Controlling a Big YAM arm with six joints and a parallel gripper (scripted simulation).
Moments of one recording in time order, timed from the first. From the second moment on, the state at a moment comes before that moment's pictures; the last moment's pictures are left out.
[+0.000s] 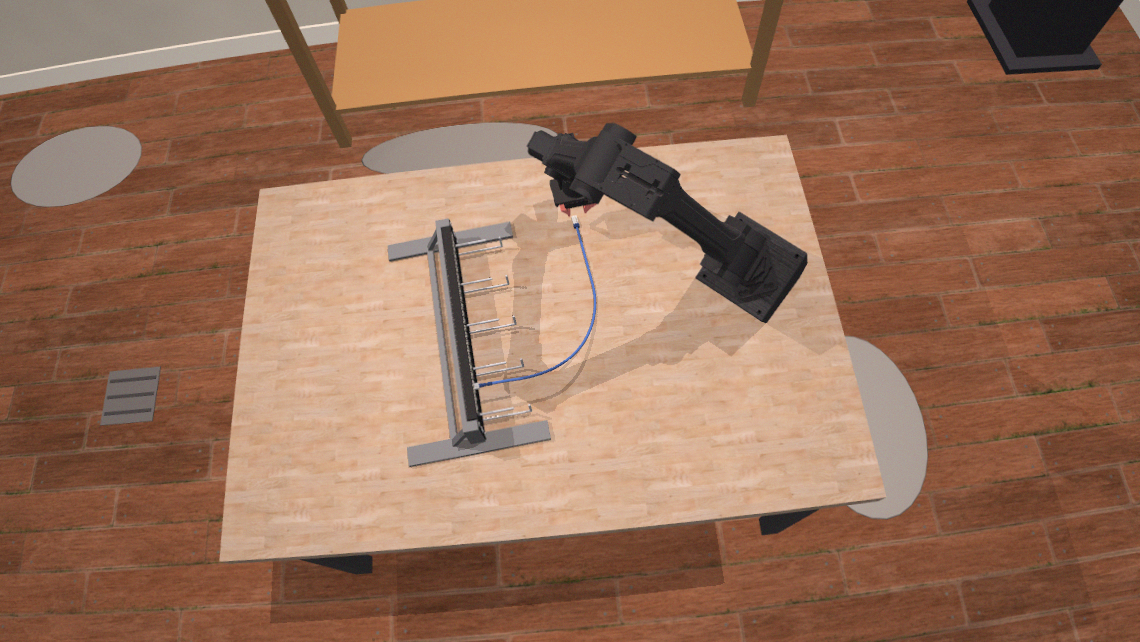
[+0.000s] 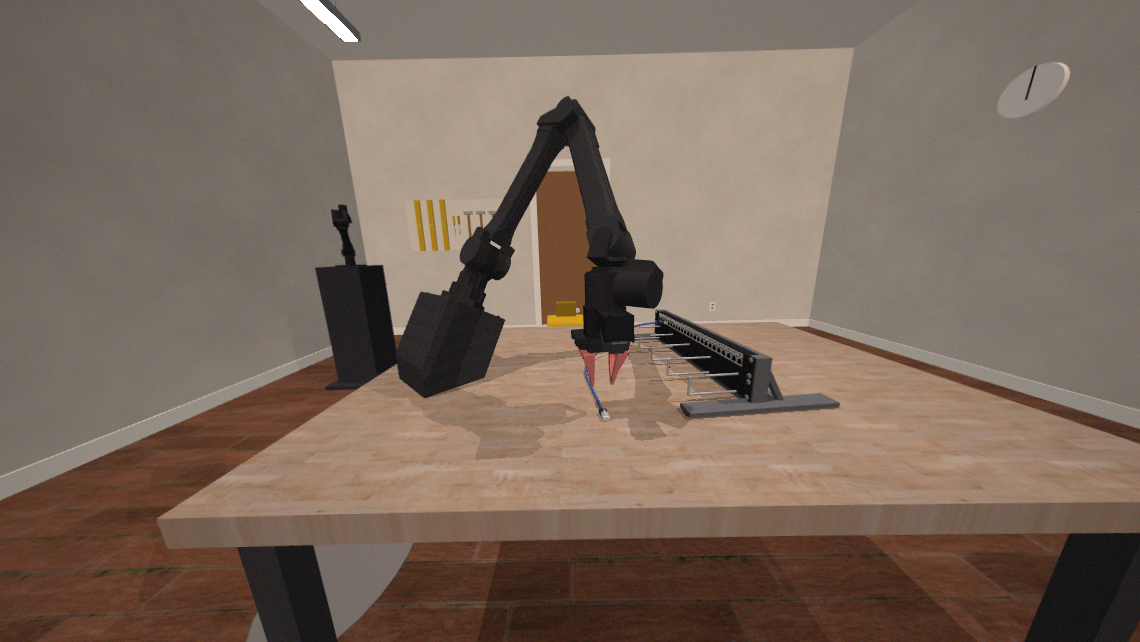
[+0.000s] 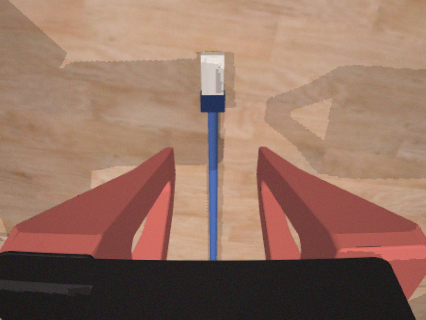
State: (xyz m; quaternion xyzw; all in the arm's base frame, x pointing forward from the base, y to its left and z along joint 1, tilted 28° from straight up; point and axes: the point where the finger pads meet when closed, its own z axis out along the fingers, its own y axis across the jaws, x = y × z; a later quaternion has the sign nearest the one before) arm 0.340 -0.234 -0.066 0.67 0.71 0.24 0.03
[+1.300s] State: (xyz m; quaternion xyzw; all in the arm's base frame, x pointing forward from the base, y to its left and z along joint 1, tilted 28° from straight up) arm 0.355 -0.220 -0.103 0.67 0.70 0.24 0.02
